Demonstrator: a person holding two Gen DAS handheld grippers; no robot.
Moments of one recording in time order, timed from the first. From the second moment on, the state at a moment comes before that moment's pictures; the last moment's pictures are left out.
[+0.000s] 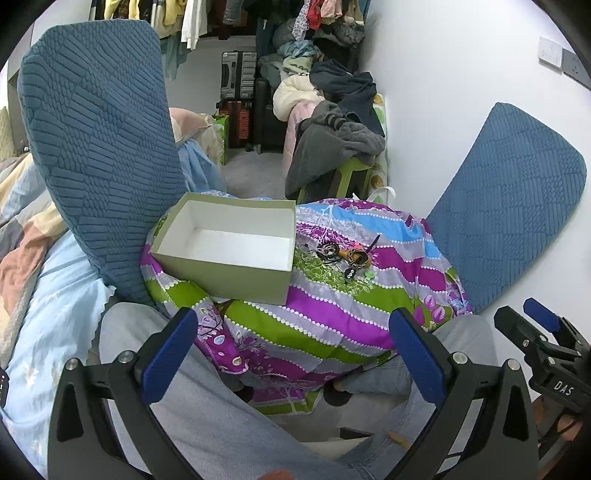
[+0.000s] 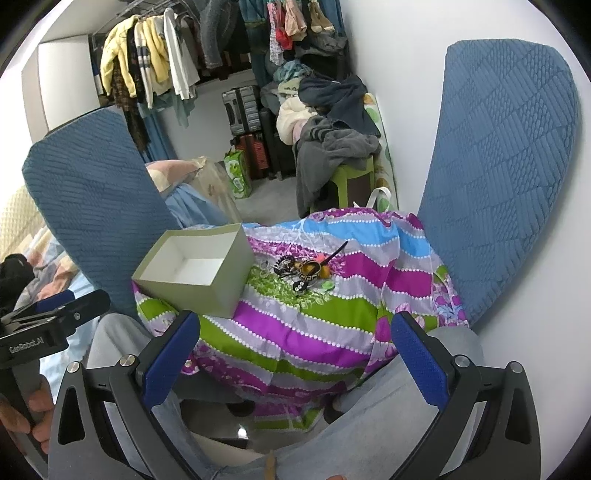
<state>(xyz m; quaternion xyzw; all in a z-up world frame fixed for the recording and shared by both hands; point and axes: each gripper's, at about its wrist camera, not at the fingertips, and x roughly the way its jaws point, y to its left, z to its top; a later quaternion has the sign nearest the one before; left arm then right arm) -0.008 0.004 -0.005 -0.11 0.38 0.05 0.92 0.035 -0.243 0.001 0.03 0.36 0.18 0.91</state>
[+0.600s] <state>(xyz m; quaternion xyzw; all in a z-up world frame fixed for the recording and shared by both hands) -0.008 0.004 -0.009 -0.11 0.39 0.05 0.91 0.035 -0.245 -0.003 0.03 0.36 0.16 0.92</state>
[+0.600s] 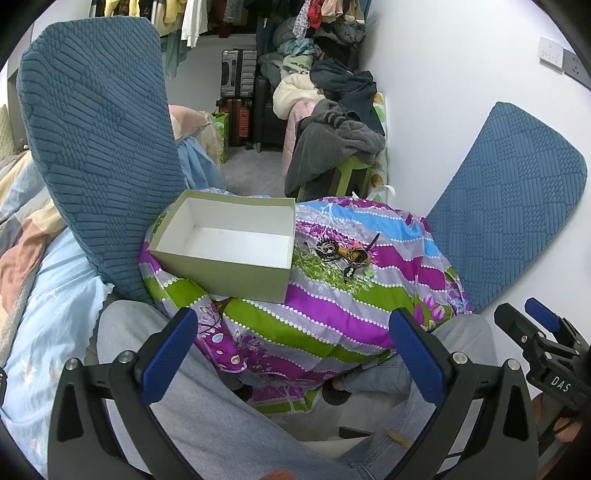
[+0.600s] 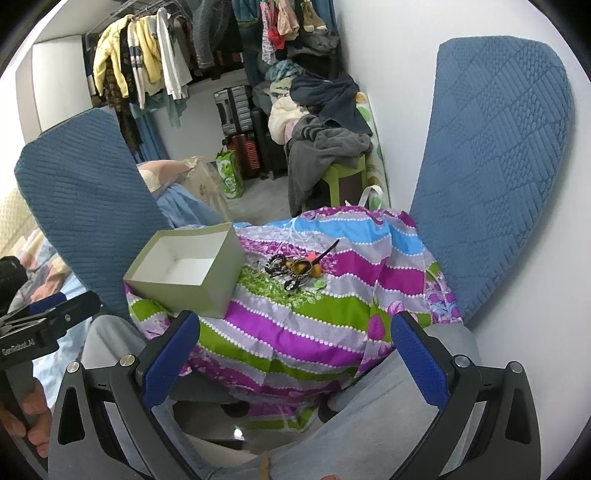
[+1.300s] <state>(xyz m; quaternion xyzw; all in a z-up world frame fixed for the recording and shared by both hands) -0.007 0.006 -0.013 -0.11 0.39 0.05 0.91 0.038 -0.236 -0.007 0.04 0.37 0.18 0.91</state>
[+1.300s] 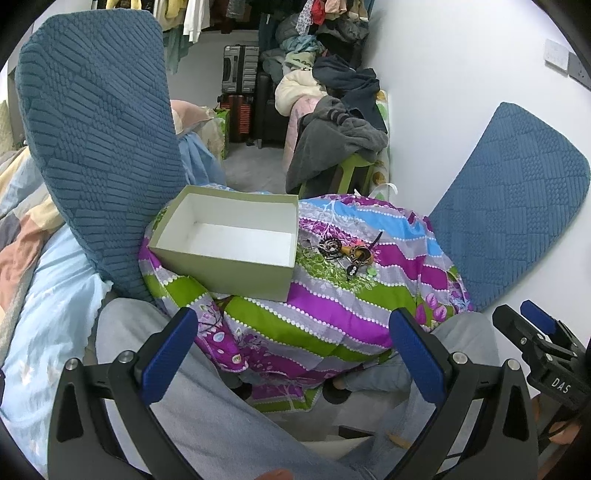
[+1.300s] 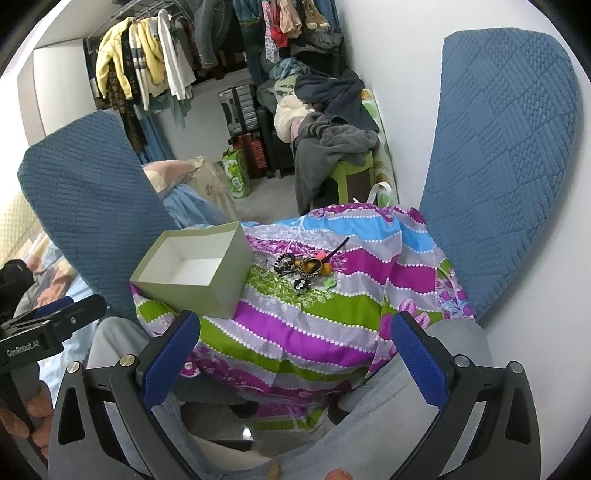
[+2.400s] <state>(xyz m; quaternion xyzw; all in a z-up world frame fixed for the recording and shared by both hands) 0.098 -0.016 -0.031 -0.09 0.37 0.00 0.93 0.150 -0.244 -0.051 0.05 0.38 0.19 0.90</state>
